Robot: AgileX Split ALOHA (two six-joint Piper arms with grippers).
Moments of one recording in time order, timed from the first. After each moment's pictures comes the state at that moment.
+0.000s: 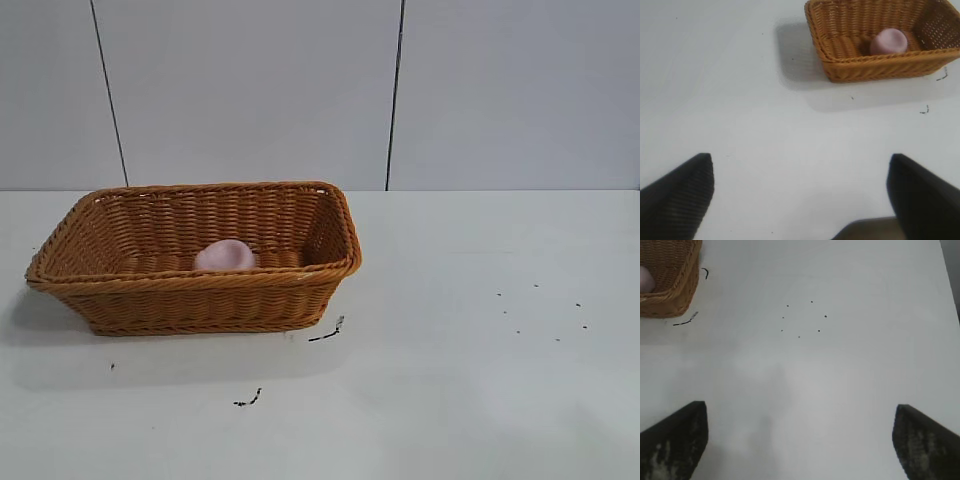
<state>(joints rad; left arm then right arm) -0.02 -0.01 -0.50 -0.04 1.07 0.08 0.07 0.16 -0.50 0.01 1.01 -0.04</state>
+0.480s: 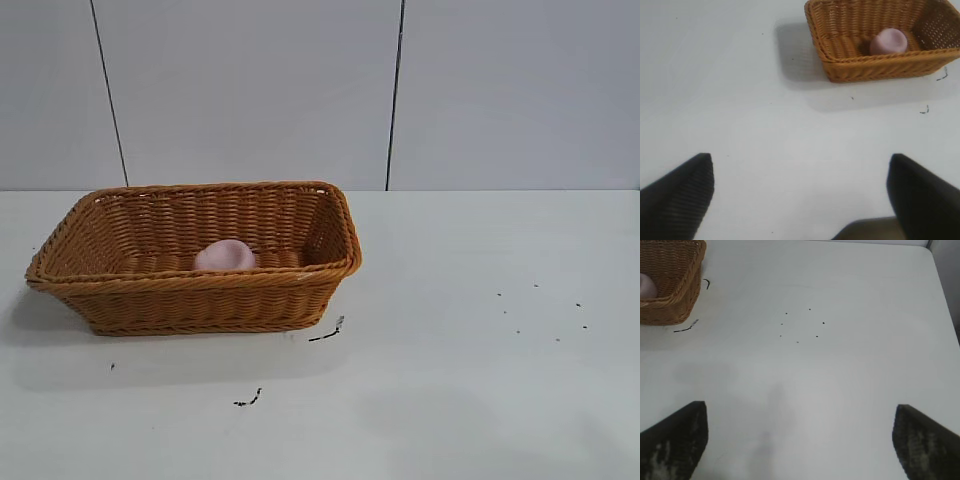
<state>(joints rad) -0.02 -0.01 -0.50 -0.04 1.07 0.08 0.00 0.01 -0.50 0.01 1.01 -0.04</state>
